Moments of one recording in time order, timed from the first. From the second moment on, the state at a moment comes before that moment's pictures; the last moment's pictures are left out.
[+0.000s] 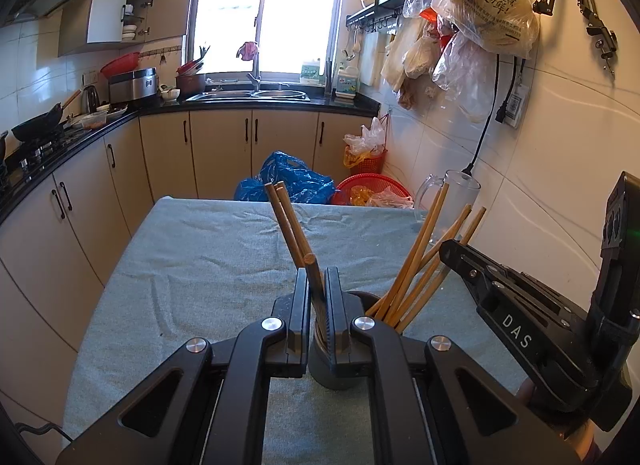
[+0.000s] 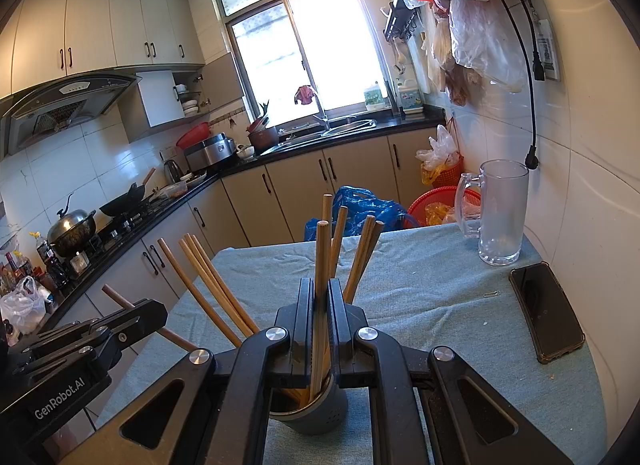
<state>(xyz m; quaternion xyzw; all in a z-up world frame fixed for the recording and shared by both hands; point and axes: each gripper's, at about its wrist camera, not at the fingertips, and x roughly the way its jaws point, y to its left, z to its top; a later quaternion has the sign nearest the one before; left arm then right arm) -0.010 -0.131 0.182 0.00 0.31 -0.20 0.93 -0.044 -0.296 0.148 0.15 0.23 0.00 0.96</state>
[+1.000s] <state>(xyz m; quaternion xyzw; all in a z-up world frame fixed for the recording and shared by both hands) -0.011 -0.127 0.180 0.00 0.31 -0.20 0.93 -0.046 -0.294 0.149 0.15 0.23 0.00 0.96</state>
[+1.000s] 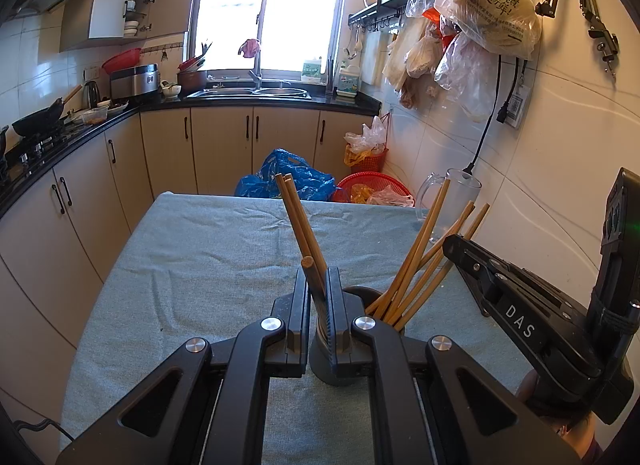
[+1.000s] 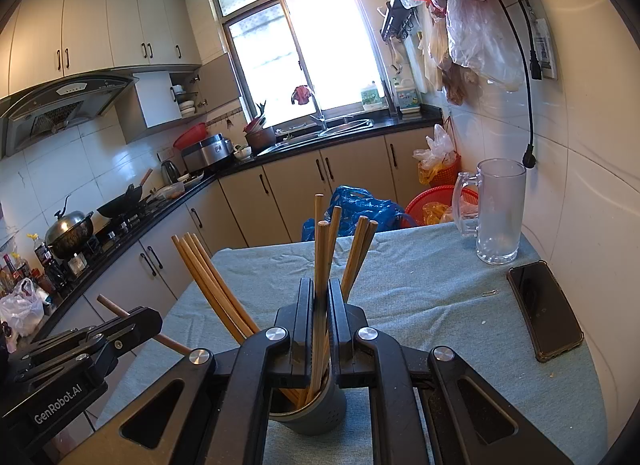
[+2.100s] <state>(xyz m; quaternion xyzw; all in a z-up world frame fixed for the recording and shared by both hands) -0.017 -0.124 0.181 -0.02 0.31 -0.20 0.93 -0.042 -0.301 0.145 0.16 0.23 0.00 0.96</state>
